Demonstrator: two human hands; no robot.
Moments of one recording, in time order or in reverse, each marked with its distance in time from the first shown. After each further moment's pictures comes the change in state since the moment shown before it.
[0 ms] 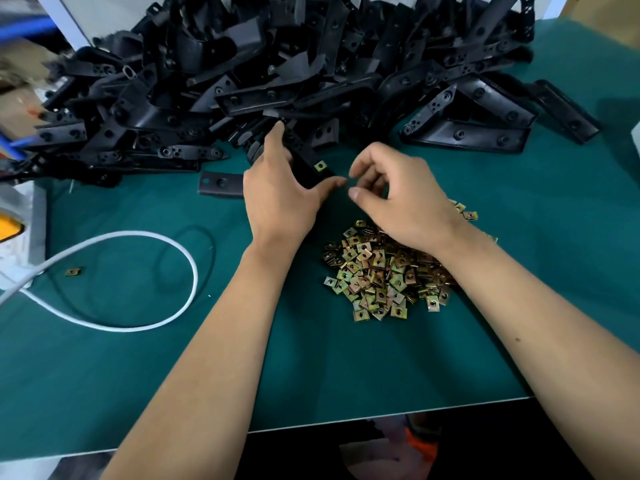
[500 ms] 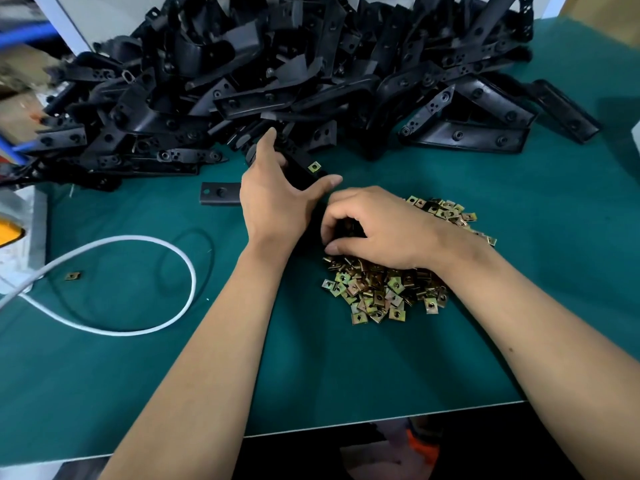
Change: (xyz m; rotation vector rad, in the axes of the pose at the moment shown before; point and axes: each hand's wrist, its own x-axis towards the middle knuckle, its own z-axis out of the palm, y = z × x) left_hand 0.003 -0.004 0.002 -0.067 -0.009 -0.082; right_hand -0.001 -0.014 0.006 -0.158 -0.457 -0.169
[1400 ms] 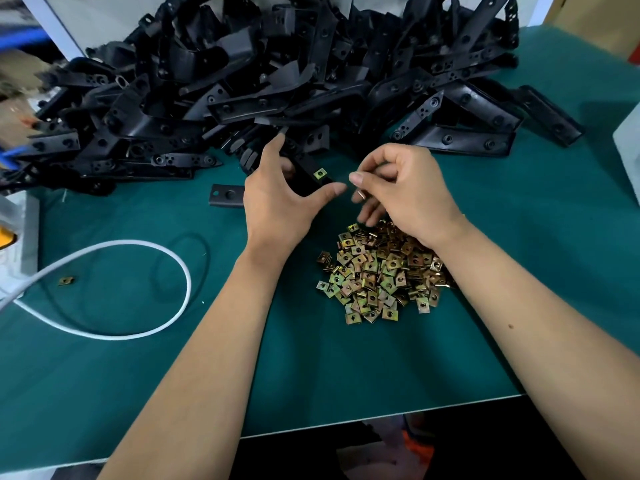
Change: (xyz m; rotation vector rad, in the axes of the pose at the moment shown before) left_hand -0.007 0.000 0.001 -0.070 -0.068 0.090; right_hand -0.002 0.028 -0.007 0.647 0.538 0.281
